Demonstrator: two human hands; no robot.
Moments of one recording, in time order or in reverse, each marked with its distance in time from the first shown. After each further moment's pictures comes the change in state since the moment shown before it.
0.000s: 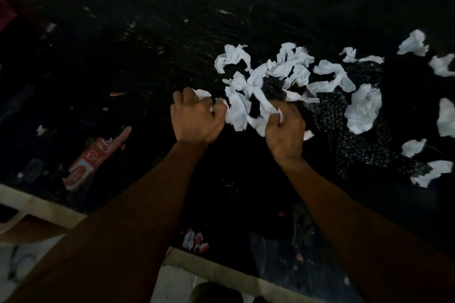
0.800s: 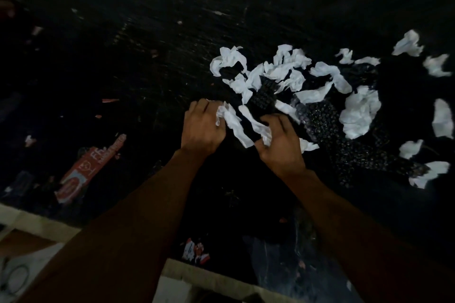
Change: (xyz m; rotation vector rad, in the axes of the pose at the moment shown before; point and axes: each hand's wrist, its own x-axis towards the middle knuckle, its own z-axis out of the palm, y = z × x) left_hand 0.001 -0.005 0.024 -0.275 -0.126 0.190; right_hand -0.011 0.026 -0.001 -0.272 -0.229 -0.268
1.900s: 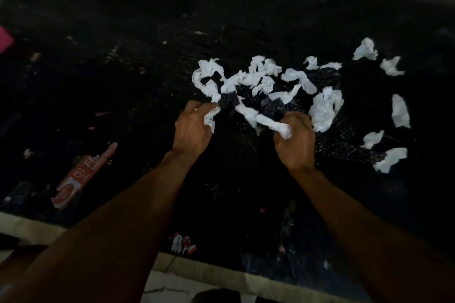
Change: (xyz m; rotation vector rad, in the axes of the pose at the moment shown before) left_hand -0.008 0.049 -0.037 -0.161 -0.091 -0.077; right_hand -0.018 0.031 -0.062 0.101 0.291 0.169
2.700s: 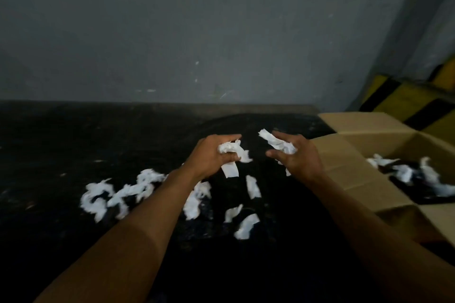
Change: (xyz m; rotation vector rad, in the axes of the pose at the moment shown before) left_hand 0.017 0.370 0.035 -0.342 -0.362 0.522; right_hand 0.080 0.070 -0.371 -0.051 0.077 0.016
